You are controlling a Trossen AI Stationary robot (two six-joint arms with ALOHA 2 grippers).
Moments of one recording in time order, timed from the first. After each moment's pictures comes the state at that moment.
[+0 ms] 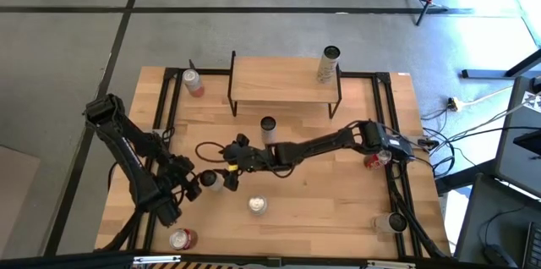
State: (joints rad) left arm -0.97 1.47 0.93 -1.36 -0.65 -1.86; right arm 0.19 2.29 1.82 0.05 0.21 0.28
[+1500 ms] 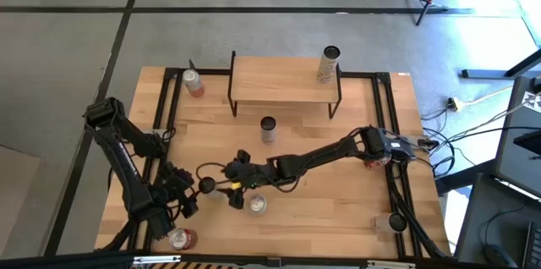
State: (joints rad) left arm -1.06 1.51 0.99 -1.21 -0.64 -1.77; right arm 0.27 2.29 1.81 0.00 0.17 0.31
